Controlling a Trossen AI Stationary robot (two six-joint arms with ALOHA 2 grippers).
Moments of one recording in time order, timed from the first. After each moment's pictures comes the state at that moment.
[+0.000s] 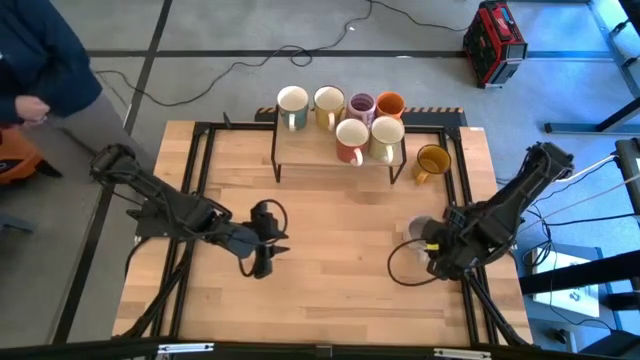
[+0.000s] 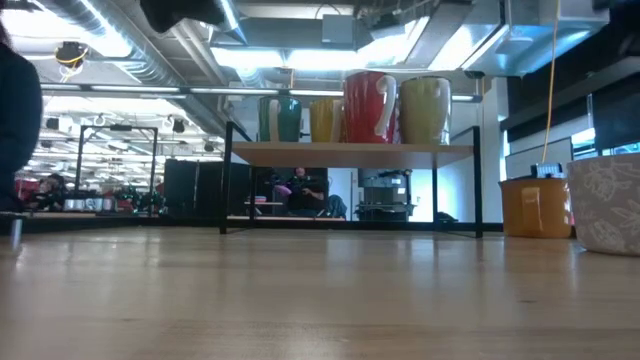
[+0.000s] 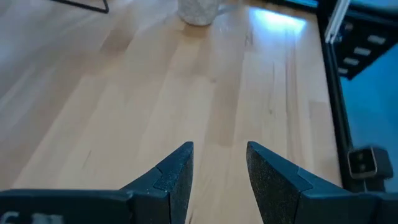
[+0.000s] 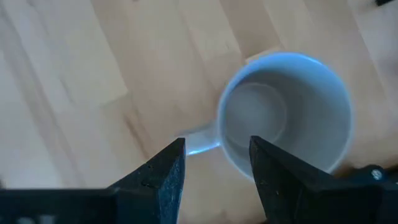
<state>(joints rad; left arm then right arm) -0.48 1.28 1.03 -0.48 -0.43 -0.57 0.77 1.13 0.92 -1.20 0.28 1.17</state>
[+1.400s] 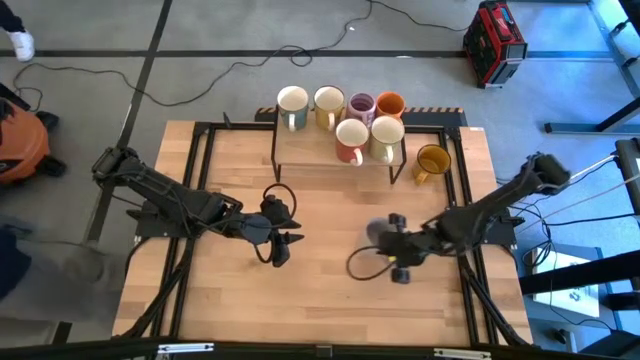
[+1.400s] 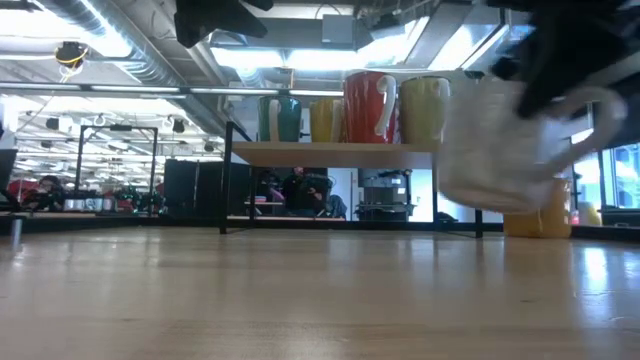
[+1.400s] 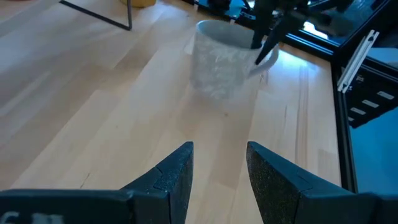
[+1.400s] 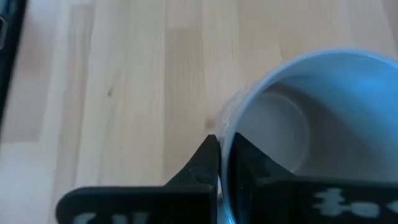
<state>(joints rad) -0.37 1.32 1.03 -0.34 -0.43 -0.62 0.48 1.34 0.88 -0.52 0.25 0.43</state>
